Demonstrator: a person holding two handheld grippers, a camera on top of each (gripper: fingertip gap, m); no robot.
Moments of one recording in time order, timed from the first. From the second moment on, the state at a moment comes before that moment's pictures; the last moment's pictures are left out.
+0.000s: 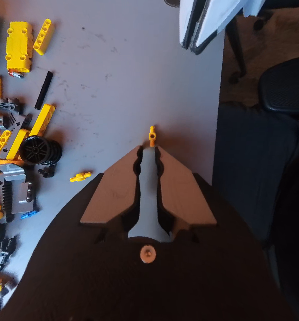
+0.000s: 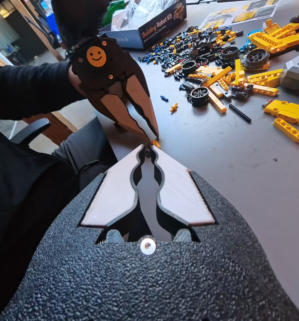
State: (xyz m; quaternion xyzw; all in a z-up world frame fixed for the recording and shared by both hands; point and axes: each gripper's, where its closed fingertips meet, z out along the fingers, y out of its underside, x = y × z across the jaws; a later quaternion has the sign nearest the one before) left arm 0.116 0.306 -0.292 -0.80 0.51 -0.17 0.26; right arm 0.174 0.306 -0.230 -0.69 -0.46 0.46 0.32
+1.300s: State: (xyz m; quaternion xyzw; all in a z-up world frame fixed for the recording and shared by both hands) left arm 0.136 0.298 -0.184 -0.75 0.19 -0.51 0.38; right arm 0.117 0.301 -0.169 -0.57 -0.24 0.72 0.30
